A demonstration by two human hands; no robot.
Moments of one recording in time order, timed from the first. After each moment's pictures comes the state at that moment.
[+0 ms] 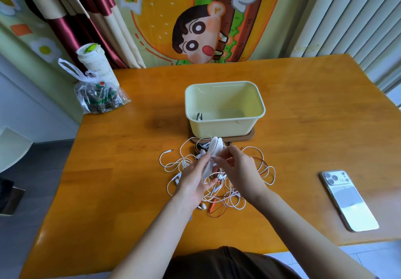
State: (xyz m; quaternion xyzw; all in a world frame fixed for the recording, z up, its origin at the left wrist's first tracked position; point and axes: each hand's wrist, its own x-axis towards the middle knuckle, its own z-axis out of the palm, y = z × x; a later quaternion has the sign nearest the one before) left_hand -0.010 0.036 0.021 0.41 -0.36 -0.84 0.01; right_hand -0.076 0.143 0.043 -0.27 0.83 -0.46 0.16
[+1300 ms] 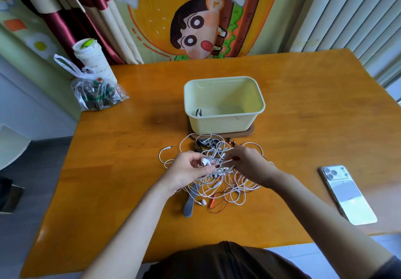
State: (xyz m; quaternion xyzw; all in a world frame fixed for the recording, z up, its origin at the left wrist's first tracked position) left_hand 0.001 -0.001 0.037 0.23 -0.71 -0.66 -0.09; right_hand -0.114 0.160 0.039 -0.42 0.84 -0.26 0.22
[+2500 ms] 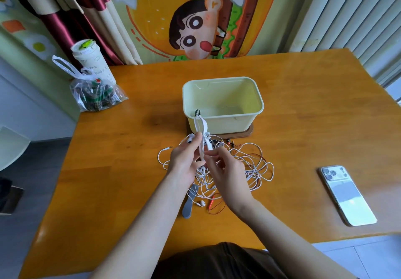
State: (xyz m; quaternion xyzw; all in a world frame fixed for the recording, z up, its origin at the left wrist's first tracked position) left_hand -0.032 0.013 0.051 0.43 -0.39 -0.81 0.09; right_hand -0.043 0.131 0.047 -0.27 0.80 -0.53 0.10
